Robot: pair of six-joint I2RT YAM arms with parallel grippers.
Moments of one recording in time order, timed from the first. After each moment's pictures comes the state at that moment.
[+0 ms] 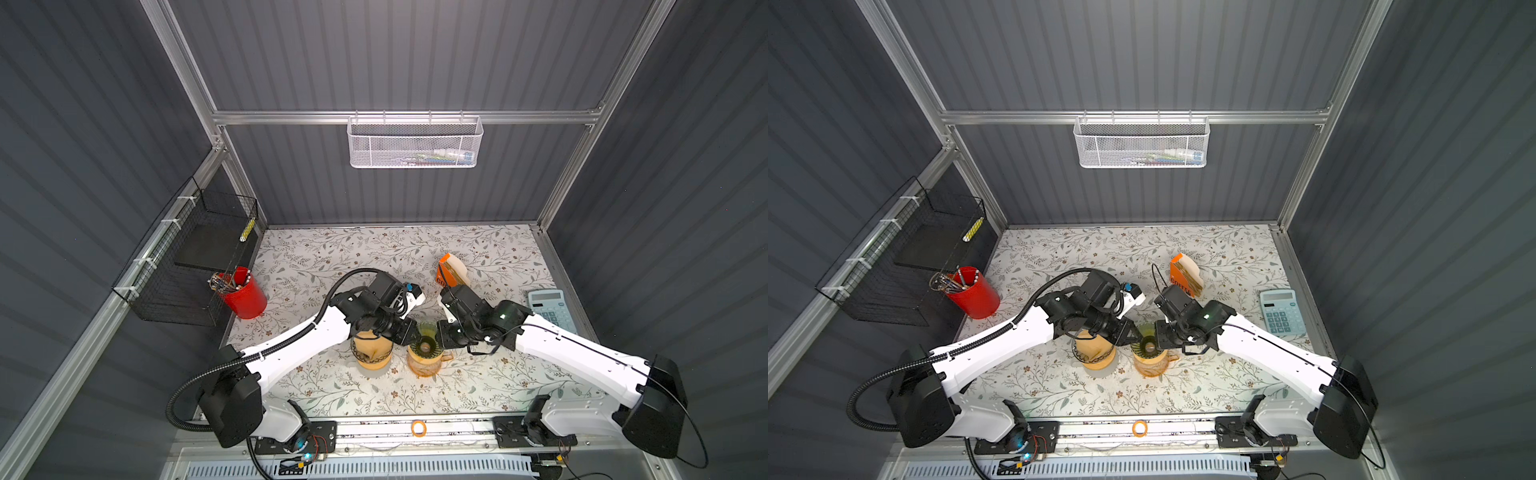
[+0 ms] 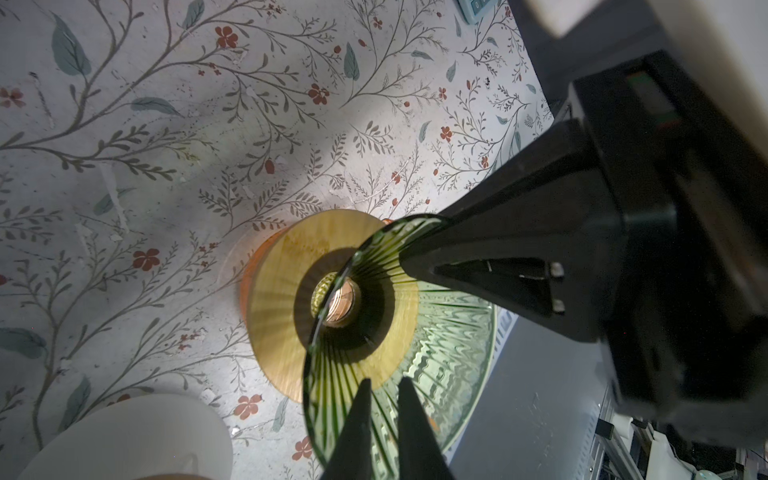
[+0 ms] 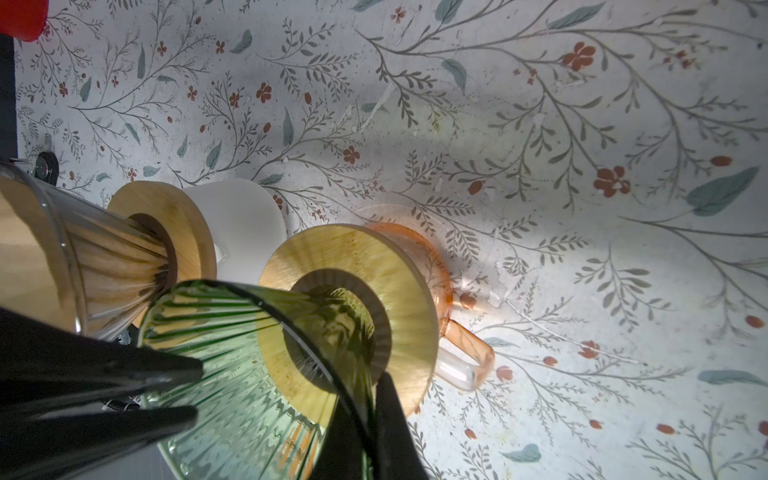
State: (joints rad) left arm -0.83 1.43 1.12 -0.66 0.51 -0.30; right arm 0.84 1.28 1.00 -0.80 -0.06 0.67
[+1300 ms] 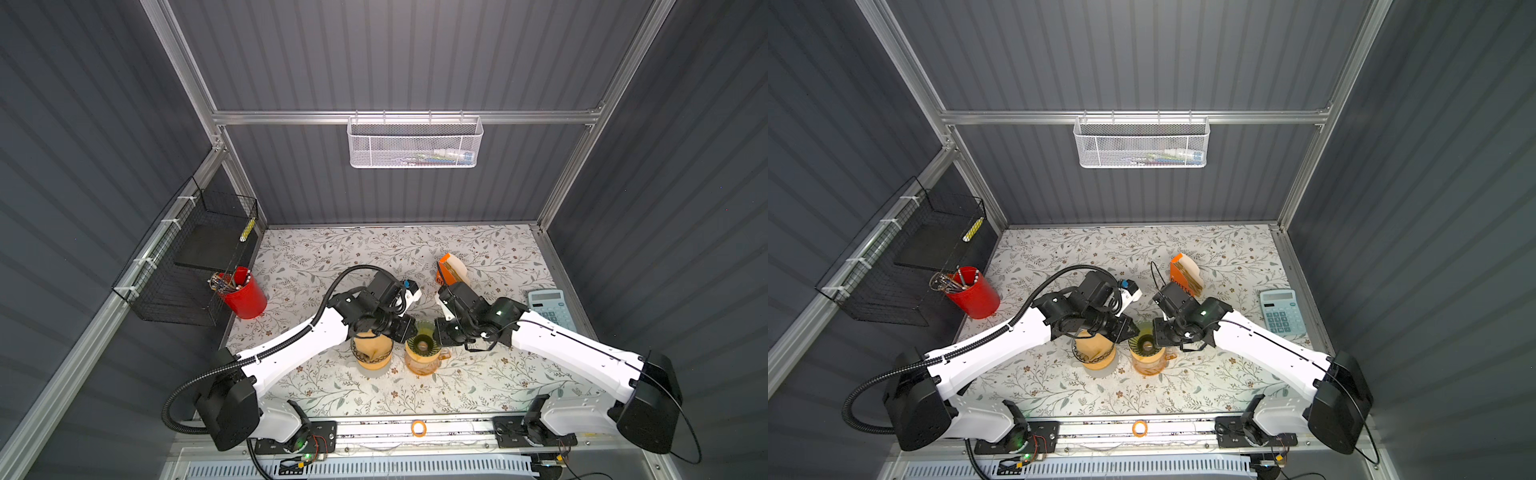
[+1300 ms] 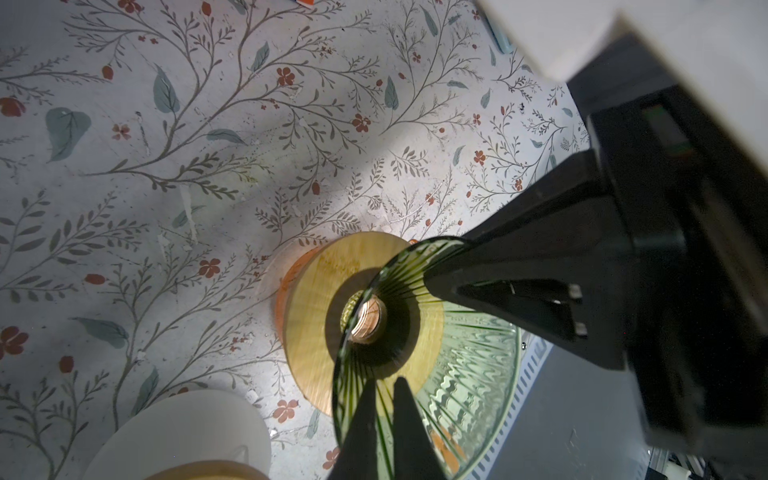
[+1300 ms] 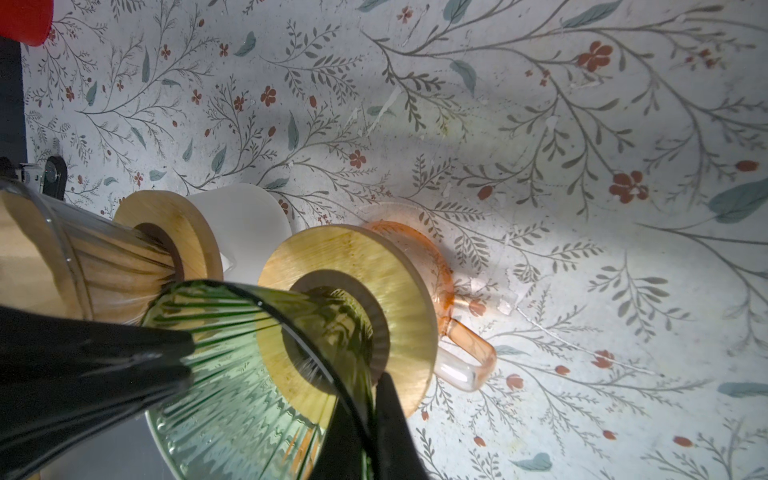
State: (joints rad) left arm -0.83 1.41 1.11 -0.65 0.39 -0.30; right arm 0.82 1.31 1.02 -0.79 -0.09 0.67
